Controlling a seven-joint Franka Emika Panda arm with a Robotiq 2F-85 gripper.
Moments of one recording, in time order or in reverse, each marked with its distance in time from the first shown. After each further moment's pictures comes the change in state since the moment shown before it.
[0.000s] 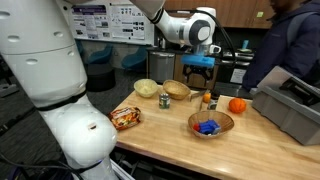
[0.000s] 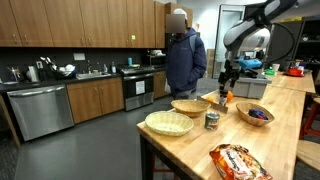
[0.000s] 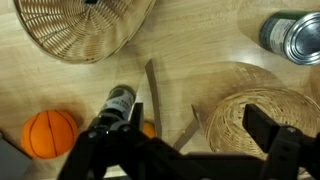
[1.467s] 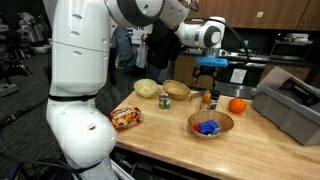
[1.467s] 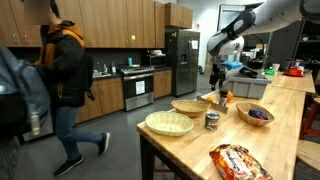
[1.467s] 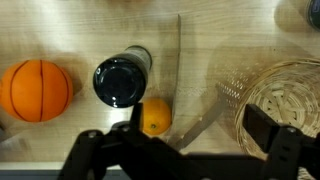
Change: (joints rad) arm -0.036 0.361 0.030 0.417 0.004 -0.162 -0.159
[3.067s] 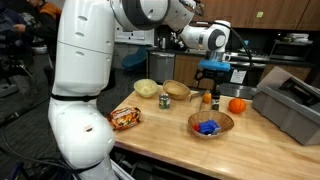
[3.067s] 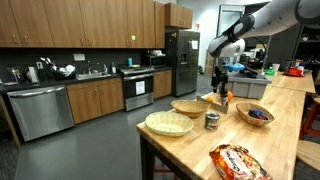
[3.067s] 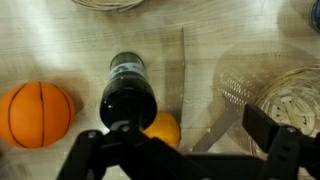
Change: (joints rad) arm -0.060 0.036 0.032 0.026 0.019 -0.037 0.012
